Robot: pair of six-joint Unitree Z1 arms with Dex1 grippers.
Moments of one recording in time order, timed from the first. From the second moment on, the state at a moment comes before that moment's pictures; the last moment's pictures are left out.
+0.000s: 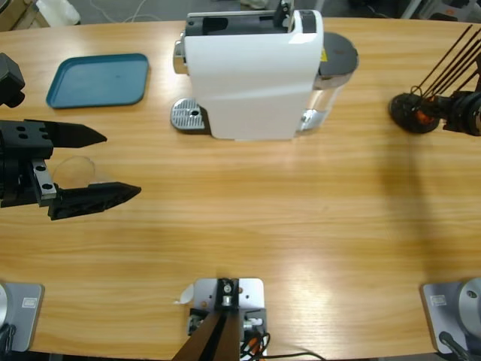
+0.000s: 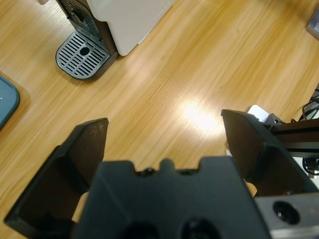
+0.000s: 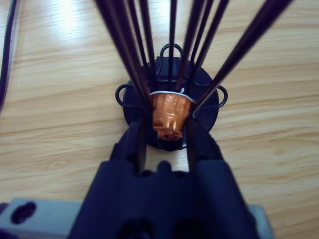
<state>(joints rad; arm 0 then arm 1) -1.02 1.24 -0.89 0.43 0.03 -0.13 0.11 1.55 -0.45 -0.28 -0.16 0.17</state>
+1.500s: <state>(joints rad) -1.02 1.24 -0.86 0.43 0.03 -0.15 0.10 1.58 -0.45 -0.32 -0.17 0.18</state>
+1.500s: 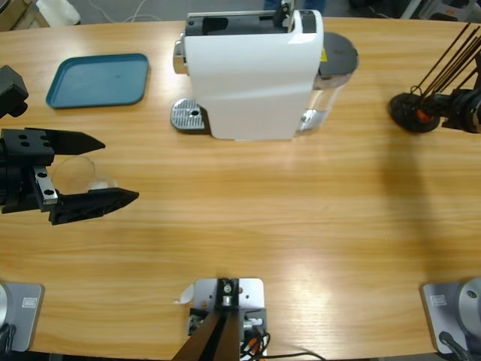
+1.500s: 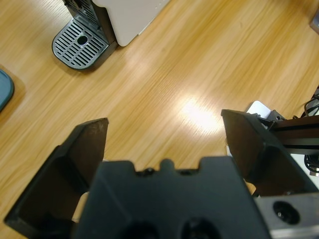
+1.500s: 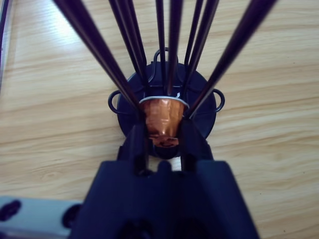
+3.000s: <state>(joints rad) -1.02 1.24 -0.86 0.43 0.03 -0.16 0.10 1.56 -0.47 -0.27 -0.18 0.19</state>
